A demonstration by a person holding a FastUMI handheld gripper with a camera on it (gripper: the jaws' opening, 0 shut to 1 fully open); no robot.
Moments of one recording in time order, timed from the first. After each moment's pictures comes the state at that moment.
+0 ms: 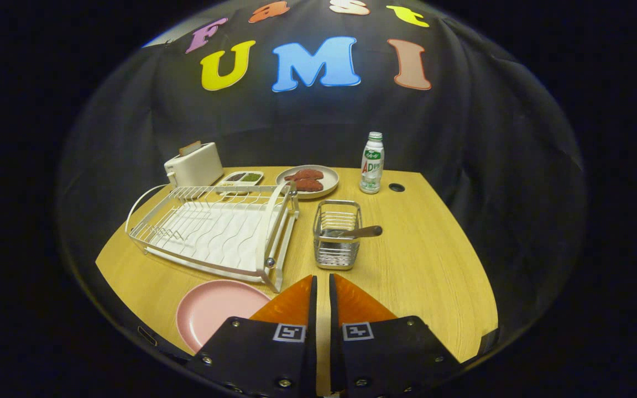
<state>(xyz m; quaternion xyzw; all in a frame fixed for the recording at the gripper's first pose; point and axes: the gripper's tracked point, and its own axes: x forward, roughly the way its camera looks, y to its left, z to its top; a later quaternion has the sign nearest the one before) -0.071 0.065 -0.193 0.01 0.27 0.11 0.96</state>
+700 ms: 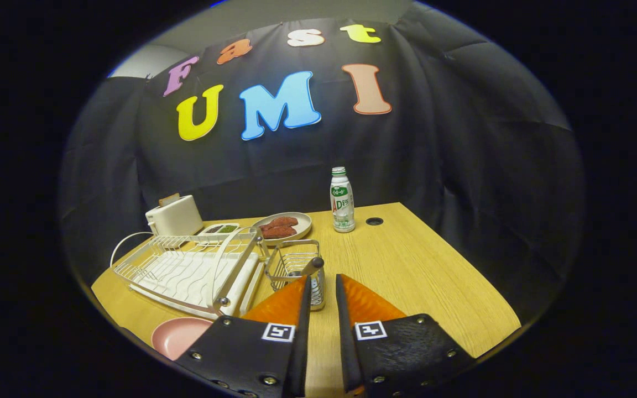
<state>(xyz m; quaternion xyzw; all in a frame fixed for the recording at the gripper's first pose) -0.012 0.027 -0.208 0.08 0.15 0.09 0.98</state>
